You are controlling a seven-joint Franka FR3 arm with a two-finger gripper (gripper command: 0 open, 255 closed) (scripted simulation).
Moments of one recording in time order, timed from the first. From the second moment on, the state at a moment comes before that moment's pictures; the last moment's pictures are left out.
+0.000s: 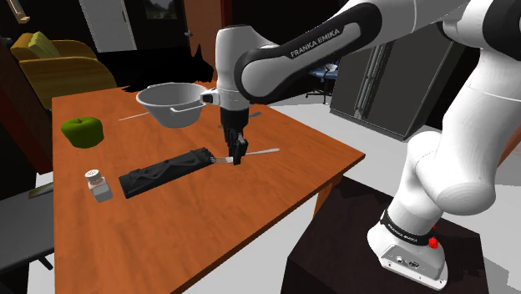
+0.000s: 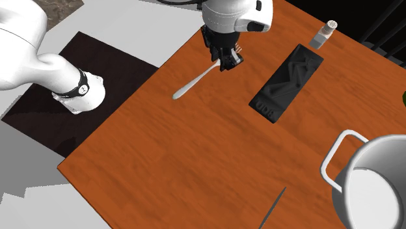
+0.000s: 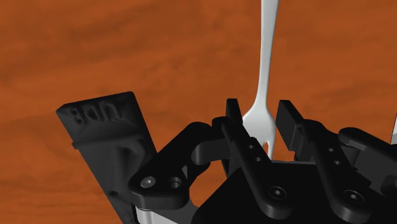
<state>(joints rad) 0.36 -0.05 0.06 -2.15 0.05 2.12 -0.71</state>
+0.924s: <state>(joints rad) 0.36 -0.10 0.06 -2.01 0.05 1.94 -0.70</state>
